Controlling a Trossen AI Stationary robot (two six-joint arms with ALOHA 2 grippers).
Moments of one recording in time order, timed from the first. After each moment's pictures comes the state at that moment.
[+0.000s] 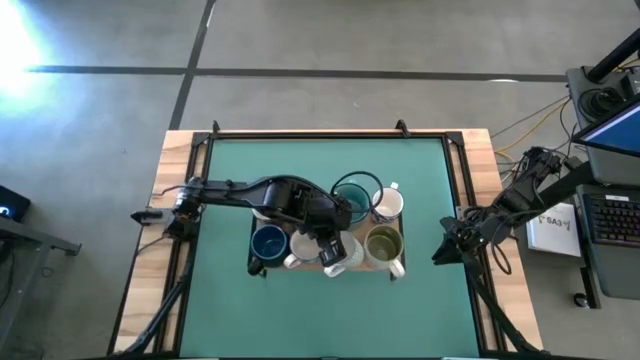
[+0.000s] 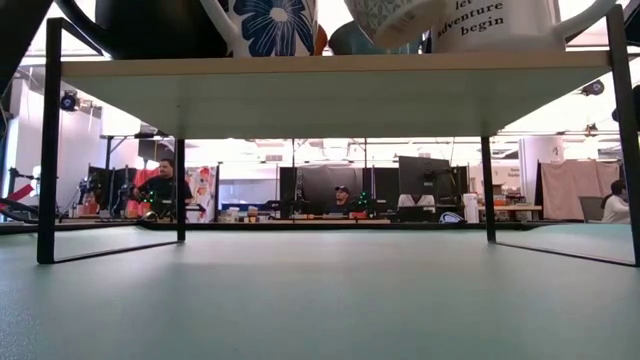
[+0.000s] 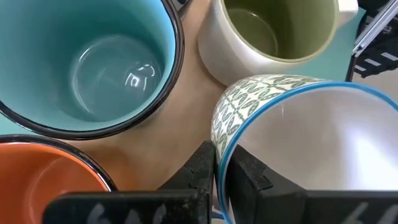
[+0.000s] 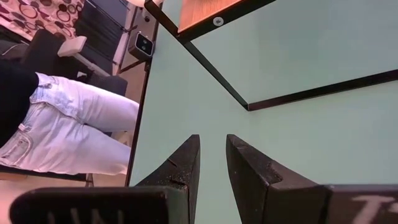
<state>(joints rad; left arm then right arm) -0.18 2.05 2.35 -1.34 -0.09 -0.56 0.76 0.30 0.37 -0.65 0.15 0.89</state>
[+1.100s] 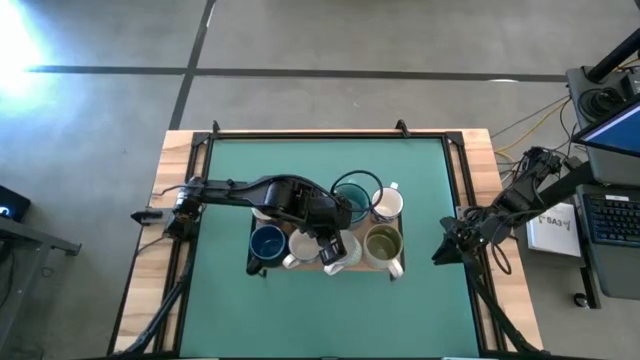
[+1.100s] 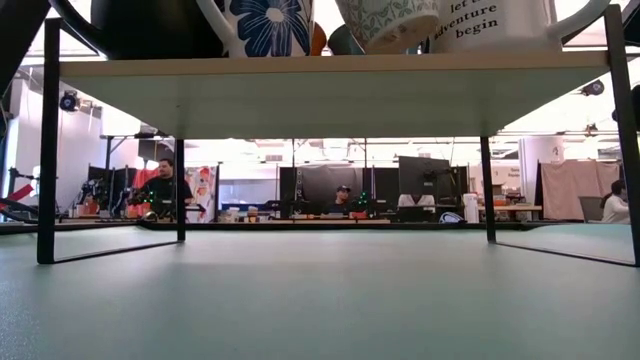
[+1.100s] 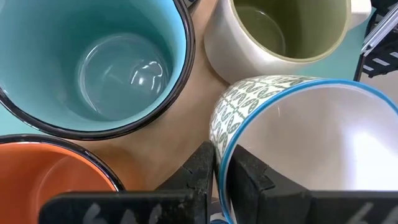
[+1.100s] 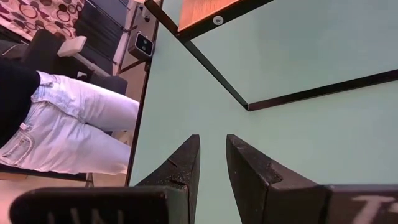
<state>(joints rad) -0.18 2.05 2.35 -1.35 -0.10 -0.56 0.76 0.30 0.37 -0.65 0.15 0.89</state>
